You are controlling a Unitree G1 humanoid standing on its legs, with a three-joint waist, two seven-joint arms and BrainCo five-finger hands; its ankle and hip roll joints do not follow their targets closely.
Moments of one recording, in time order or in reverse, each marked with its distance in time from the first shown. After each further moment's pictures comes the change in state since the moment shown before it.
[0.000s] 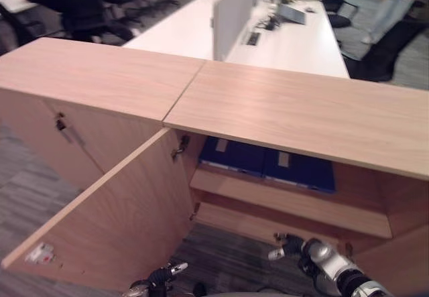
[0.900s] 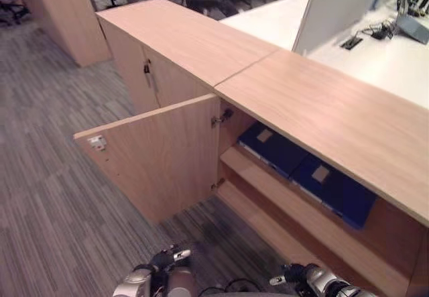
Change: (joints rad) left arm -0.043 0.022 -0.034 -0.025 0.040 -0.023 0.009; right arm -0.020 0.095 -0.004 0.322 0.040 -0.012 -0.110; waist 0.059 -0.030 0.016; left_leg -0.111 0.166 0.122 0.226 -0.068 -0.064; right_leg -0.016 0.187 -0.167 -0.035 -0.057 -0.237
